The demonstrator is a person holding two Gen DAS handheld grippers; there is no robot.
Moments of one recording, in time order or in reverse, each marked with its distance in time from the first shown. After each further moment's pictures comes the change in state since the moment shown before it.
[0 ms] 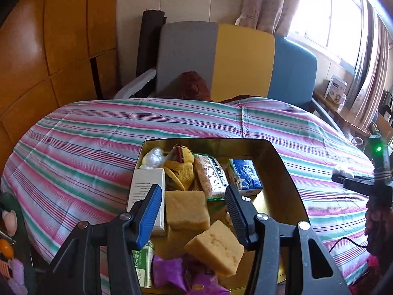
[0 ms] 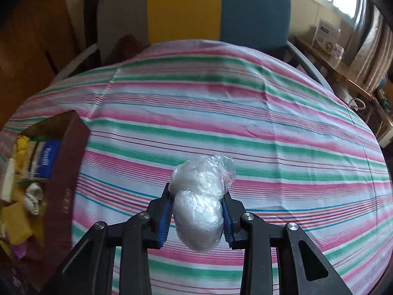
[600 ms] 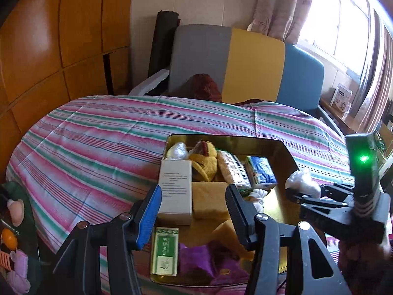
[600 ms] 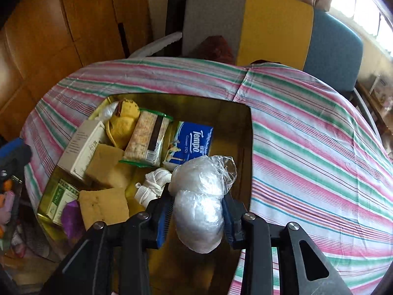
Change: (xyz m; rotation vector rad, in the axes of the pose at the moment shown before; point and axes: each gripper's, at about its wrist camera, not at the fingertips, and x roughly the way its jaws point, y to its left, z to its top) left arm -0.017 0.042 -0.014 -0.053 -0.012 0.023; right arm -0.017 0.204 -0.026 -0.252 -0.011 0.170
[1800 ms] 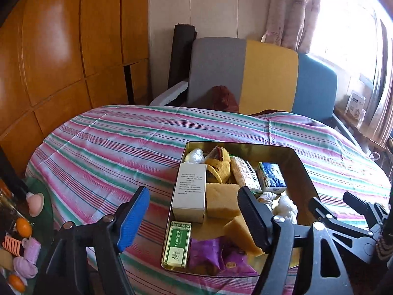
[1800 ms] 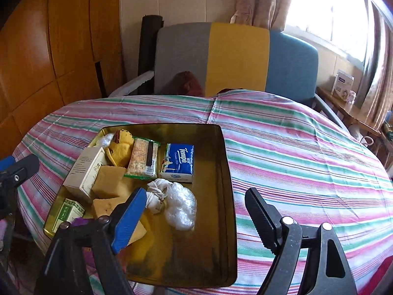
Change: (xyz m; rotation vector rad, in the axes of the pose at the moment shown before) left arm -0.027 -0.011 -0.014 -0.010 -0.077 0.130; right arm -0.062 0.015 -0.039 0.139 -0.249 -0.155
